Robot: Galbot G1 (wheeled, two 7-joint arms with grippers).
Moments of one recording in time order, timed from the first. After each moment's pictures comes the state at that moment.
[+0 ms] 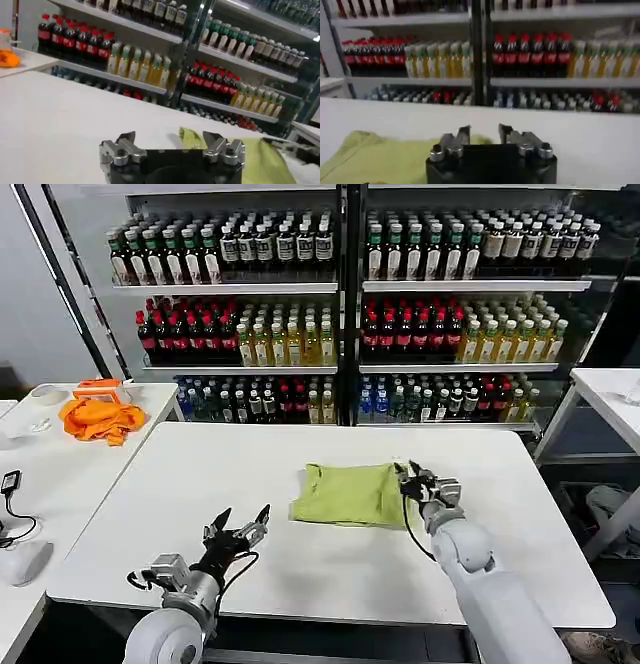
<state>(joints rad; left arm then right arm) 1.32 -1.20 -0.36 -2.07 -0.67 0.35 -0.21 -0.83 1.18 0.22 1.56 0.46 -0.34 0.13</state>
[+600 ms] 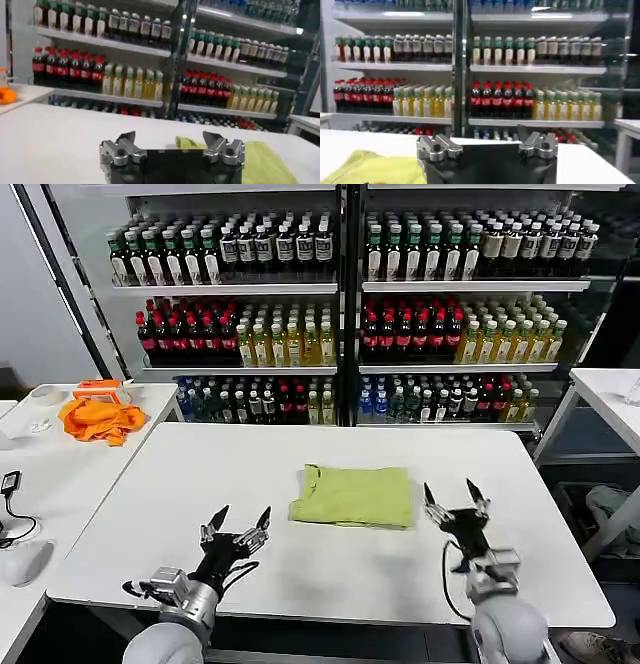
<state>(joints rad) 1.38 -1.19 -0.35 -2.12 -0.51 0.28 -0.17 -1.31 1.20 0.48 1.94 0.30 -0.12 0.12</state>
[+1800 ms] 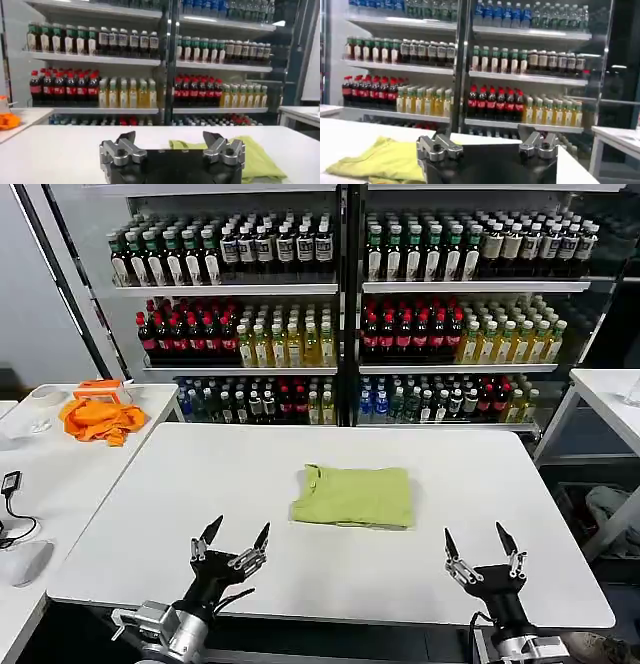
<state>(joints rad) 1.55 -1.16 -0.38 -2.28 -0.38 0.27 -0.16 -1.71 1.30 0.63 2.24 0.16 -0.04 0.05</state>
